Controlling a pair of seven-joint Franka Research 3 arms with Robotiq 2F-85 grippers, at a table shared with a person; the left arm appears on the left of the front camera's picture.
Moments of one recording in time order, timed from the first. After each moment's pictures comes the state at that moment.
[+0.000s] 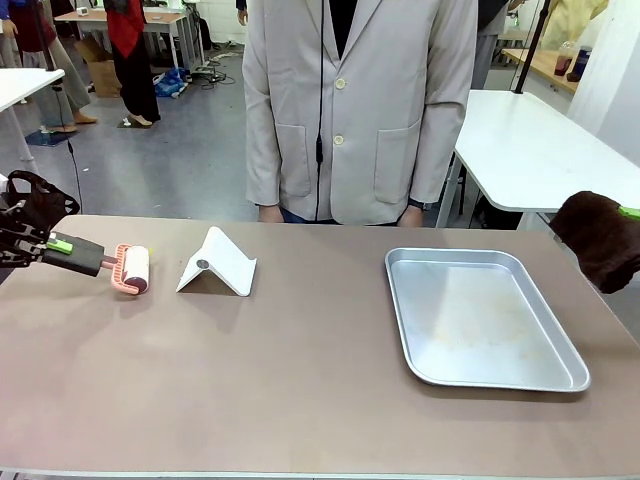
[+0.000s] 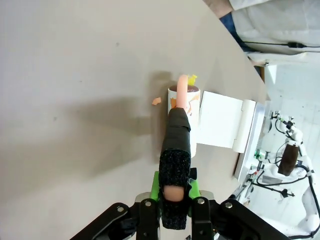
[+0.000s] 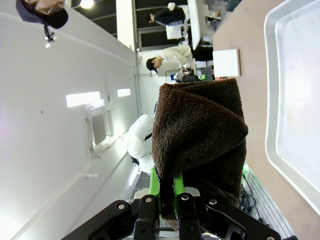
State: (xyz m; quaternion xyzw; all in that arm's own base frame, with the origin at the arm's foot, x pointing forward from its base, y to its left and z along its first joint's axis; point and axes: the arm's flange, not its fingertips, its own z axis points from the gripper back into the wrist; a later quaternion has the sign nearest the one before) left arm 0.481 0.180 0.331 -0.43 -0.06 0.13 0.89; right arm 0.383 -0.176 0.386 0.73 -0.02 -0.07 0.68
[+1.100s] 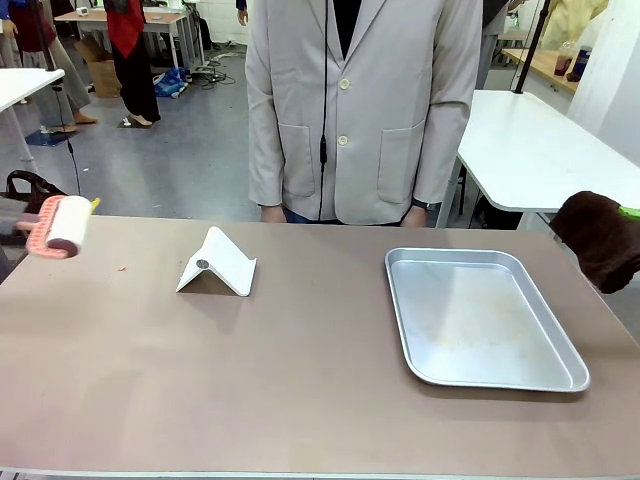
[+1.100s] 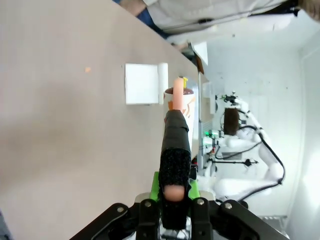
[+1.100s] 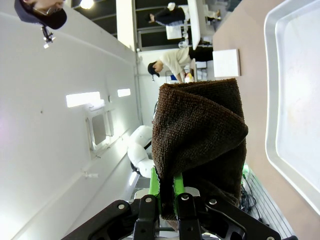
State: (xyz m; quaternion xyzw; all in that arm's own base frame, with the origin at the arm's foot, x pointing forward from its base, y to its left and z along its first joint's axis) left arm 0.378 0.270 0.406 -0.57 -0.12 0.06 0.81; right arm 0.383 -0.176 0.386 0.73 -0.02 -0.07 0.68
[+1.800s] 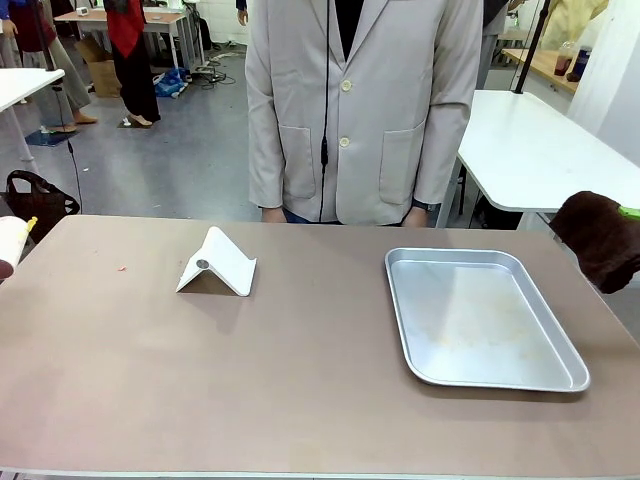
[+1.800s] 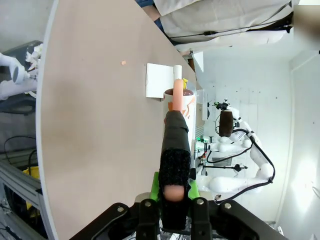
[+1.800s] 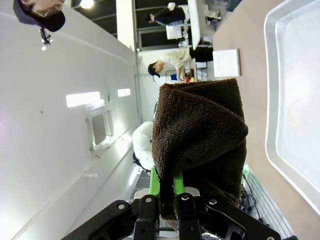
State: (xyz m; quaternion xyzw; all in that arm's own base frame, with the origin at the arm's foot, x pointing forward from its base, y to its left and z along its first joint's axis) left arm 0.349 0.350 0.375 -0.58 -0.12 0.08 0.80; right arm 0.383 -0.176 0.385 0.73 -0.02 -0.07 0.68
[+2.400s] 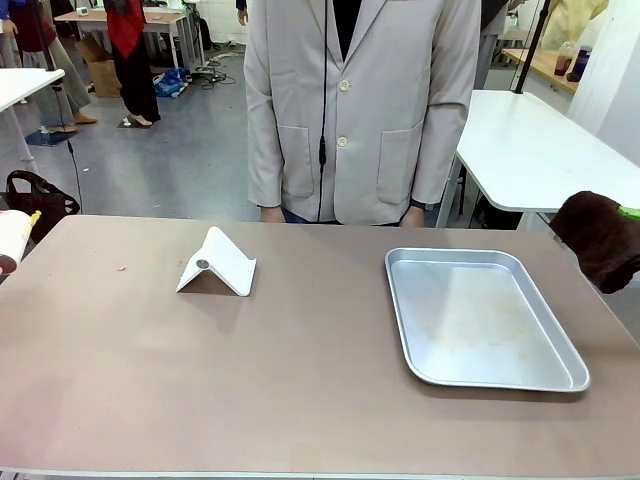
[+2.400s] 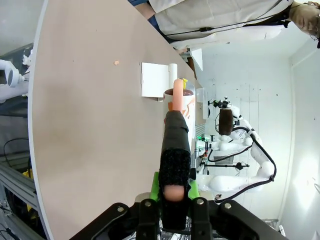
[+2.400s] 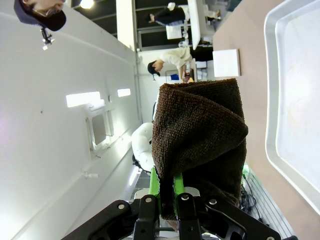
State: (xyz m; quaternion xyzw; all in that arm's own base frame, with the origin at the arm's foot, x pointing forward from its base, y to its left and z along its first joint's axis) left arm 0.348 0.343 0.381 -0.58 -0.12 0.08 0.80; right arm 0.383 -0.176 0.385 0.73 -0.02 -0.07 0.68
